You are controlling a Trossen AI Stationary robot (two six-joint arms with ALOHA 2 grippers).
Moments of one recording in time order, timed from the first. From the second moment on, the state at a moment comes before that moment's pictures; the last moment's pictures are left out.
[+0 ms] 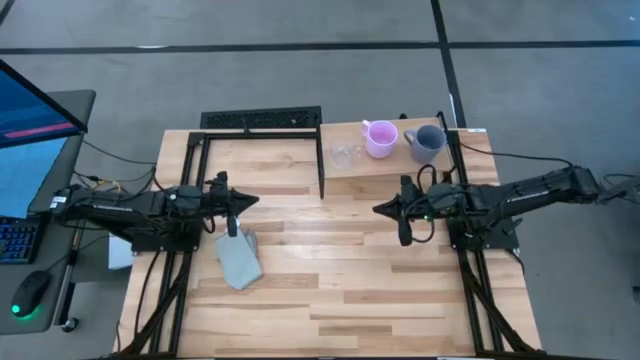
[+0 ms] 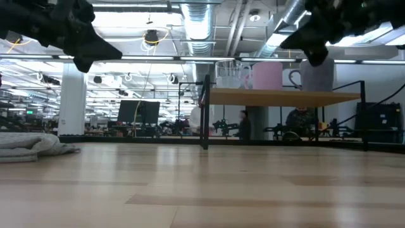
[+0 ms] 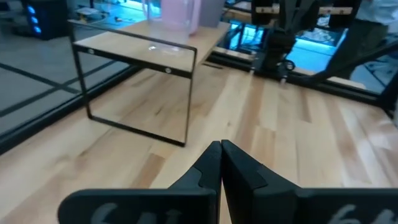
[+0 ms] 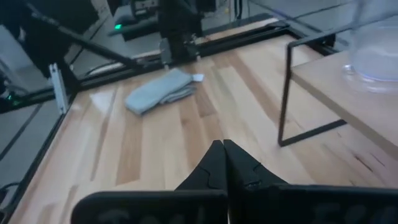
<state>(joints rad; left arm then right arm) -0.03 0.48 0.29 -0.04 -0.32 -0.25 0.12 0.82 0.46 0.02 0.18 0.25</state>
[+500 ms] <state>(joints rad) -0.03 0.47 0.23 0.02 -0.46 -0.27 -0.08 0.65 0.18 0.25 0.02 0.26</state>
